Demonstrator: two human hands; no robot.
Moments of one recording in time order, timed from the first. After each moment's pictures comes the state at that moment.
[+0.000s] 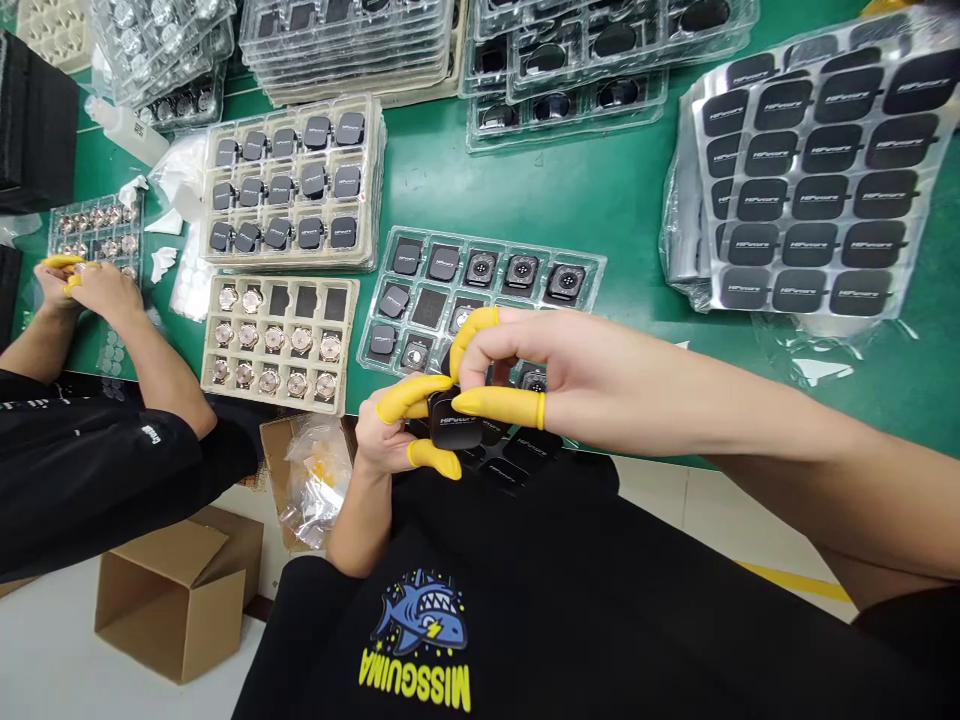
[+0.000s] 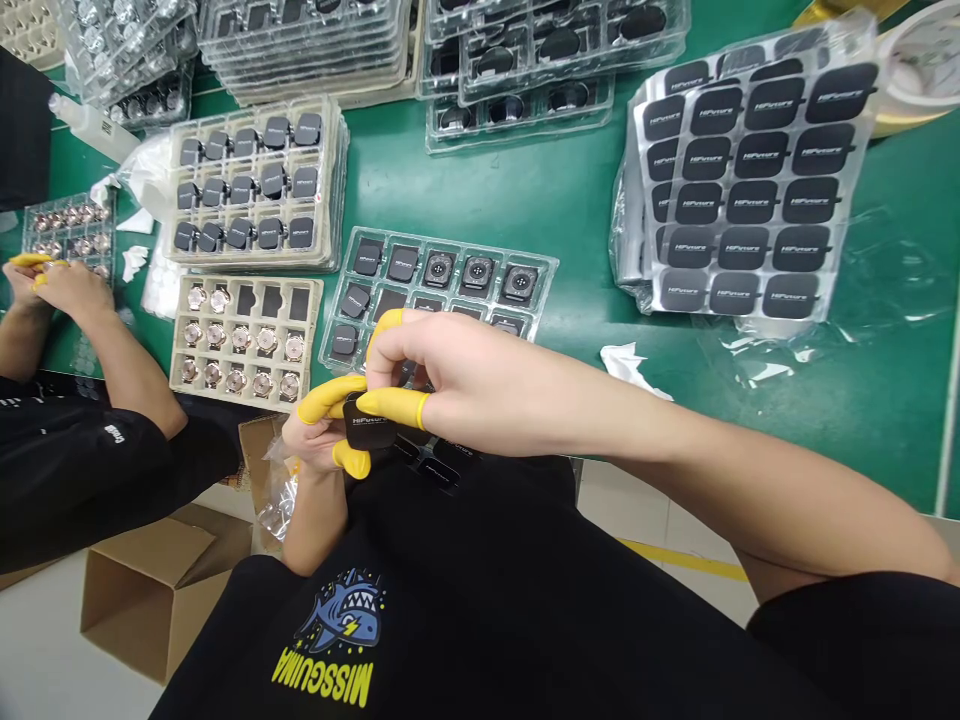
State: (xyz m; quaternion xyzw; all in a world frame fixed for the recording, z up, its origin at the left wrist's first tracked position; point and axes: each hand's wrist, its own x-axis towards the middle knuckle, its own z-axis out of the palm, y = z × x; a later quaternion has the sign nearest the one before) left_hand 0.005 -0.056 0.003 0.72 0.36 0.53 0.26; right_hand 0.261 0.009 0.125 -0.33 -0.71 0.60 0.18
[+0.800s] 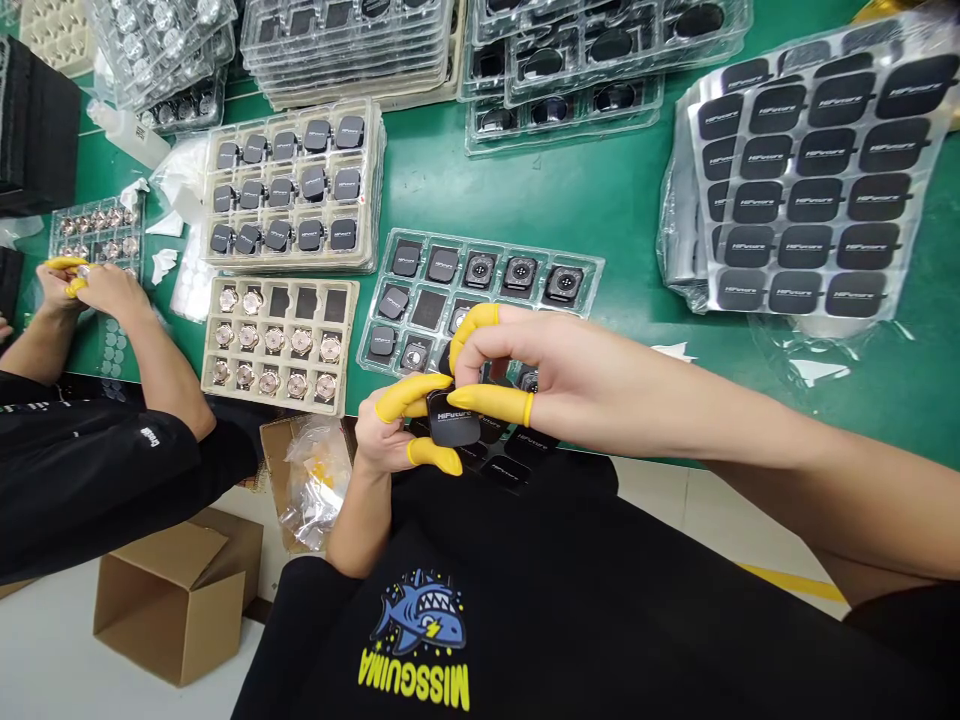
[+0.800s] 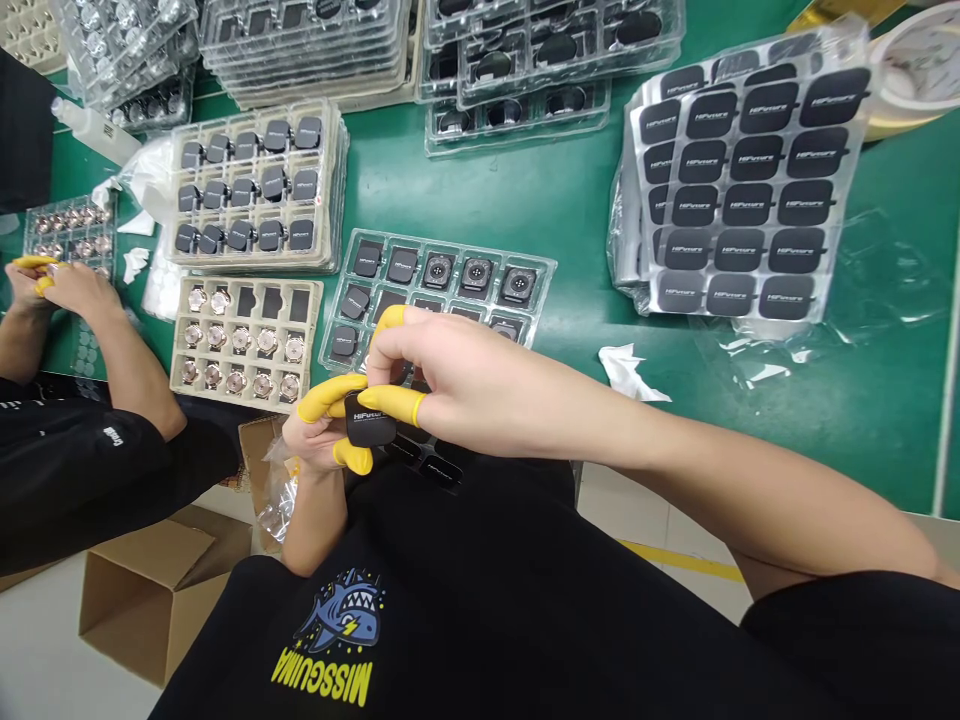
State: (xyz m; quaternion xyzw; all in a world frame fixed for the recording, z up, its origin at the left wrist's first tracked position) left_hand 0.001 -0.057 -0.009 0.73 0.36 0.53 0.25; right_hand 0.256 0.005 0.119 -0.34 -0.74 0.55 0.22
